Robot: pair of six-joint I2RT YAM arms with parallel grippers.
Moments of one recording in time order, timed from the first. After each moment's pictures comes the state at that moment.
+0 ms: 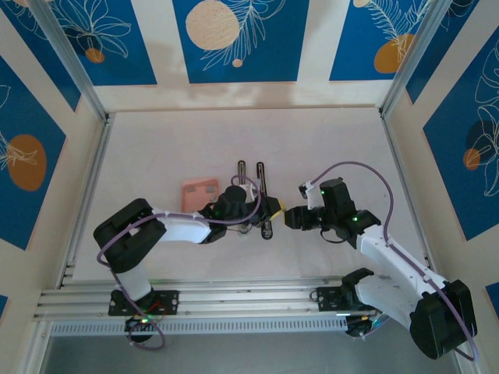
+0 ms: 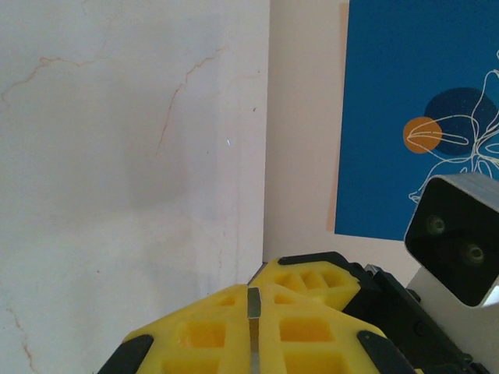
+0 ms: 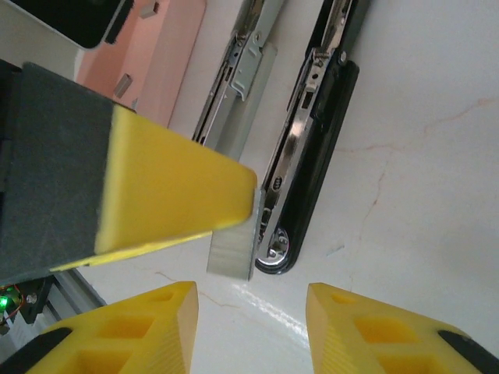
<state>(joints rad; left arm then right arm) -0.92 1.73 0.77 0.68 0.31 -1.41 0.41 0.95 0.57 -0.44 -0.47 0.34</state>
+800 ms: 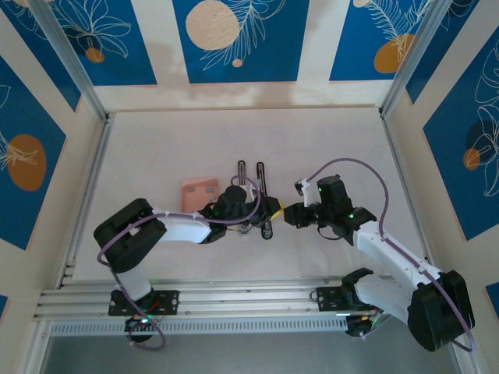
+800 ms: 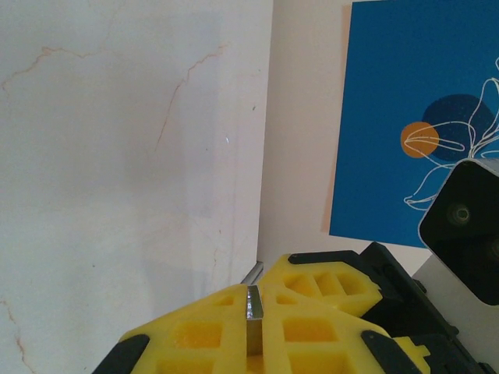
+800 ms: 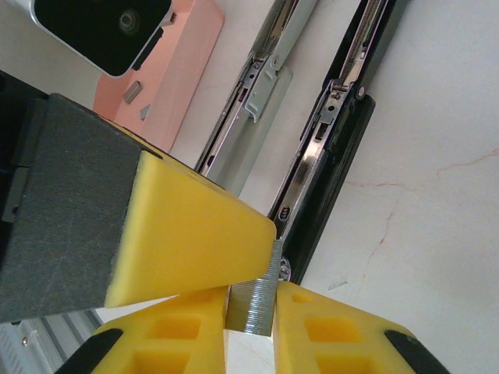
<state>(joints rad) -0.92 1.73 0.77 0.69 0.32 -1.44 0.41 1.01 0.57 -0.36 -0.48 0.29</state>
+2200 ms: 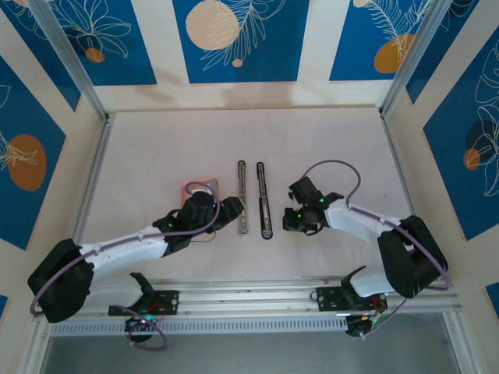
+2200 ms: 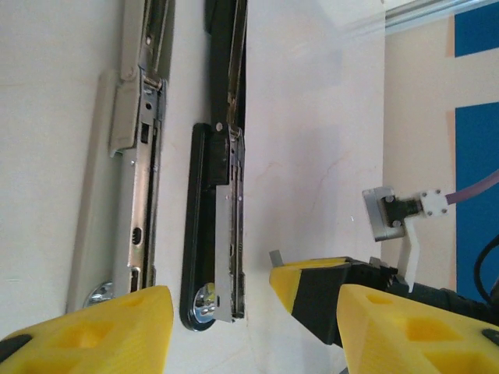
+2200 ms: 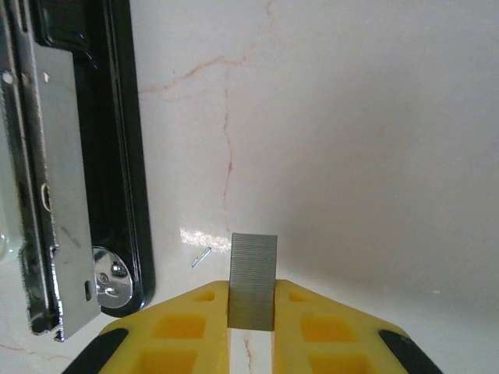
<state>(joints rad) -0.82 1.20 0.56 0.11 0.02 -1.22 0.55 1.39 0.70 -0.53 -0.16 0.55</state>
